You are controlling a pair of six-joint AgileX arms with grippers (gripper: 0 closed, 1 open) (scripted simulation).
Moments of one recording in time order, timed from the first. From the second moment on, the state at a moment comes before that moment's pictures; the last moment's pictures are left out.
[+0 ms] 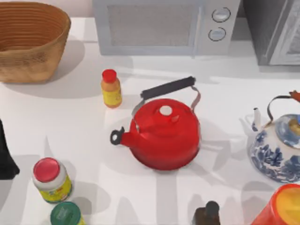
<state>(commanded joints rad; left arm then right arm) 0.00 0.00 0.00 0.00 0.00 0.00 0.00 0.01 0.00 0.00 0.00 0.00</state>
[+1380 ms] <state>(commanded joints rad) 0.00 0.00 0.00 0.00 0.00 0.00 -0.22 0.85 0.37 0.65 -0.55 0.06</state>
